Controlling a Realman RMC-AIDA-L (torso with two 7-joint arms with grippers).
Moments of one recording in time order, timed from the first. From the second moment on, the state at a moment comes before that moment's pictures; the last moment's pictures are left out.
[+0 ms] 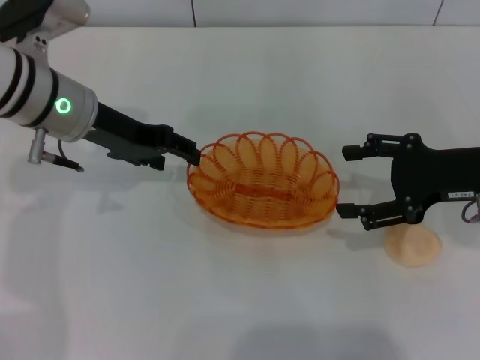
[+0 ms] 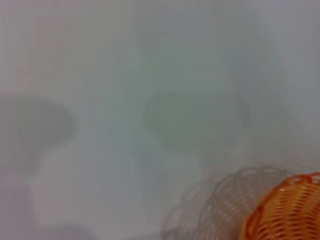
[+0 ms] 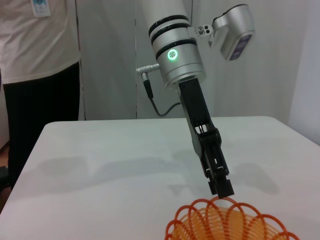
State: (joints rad) left arm -0.75 -2.06 1.03 0.87 2.47 1.41 -2.79; right arm 0.47 2.01 -1.08 -0.82 -1.78 -1.54 1.20
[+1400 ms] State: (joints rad) left arm -0.42 -1.97 0.72 0.77 1.86 1.71 -1.40; right arm 0.38 2.01 -1.05 -0.79 -1.67 -1.48 1.21
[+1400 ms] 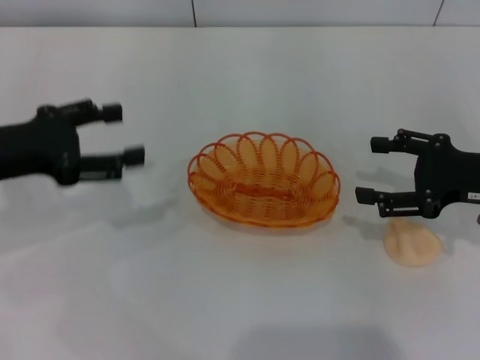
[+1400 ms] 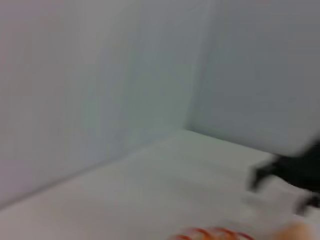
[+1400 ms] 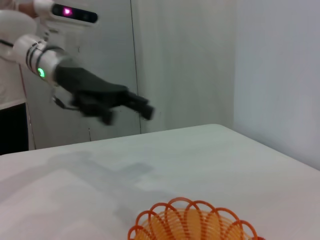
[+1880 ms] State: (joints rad) left arm -0.44 -1.92 0.72 0.79 2.11 1.84 -1.34; right arm 0.38 2.00 -1.05 -0.79 -1.69 -1.49 1.21
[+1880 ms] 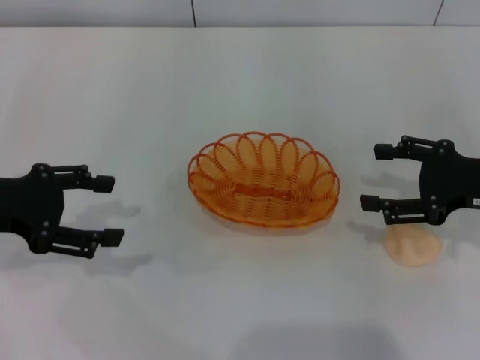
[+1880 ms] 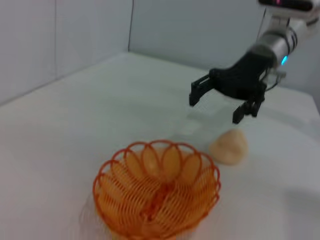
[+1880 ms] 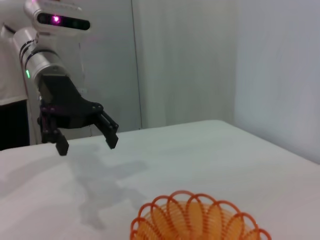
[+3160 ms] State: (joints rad) left arm -0.44 -1.95 0.71 0.83 2.13 1.83 -1.33; right arm 0.50 1.97 -1.06 -1.11 -2.25 -1.69 1.77
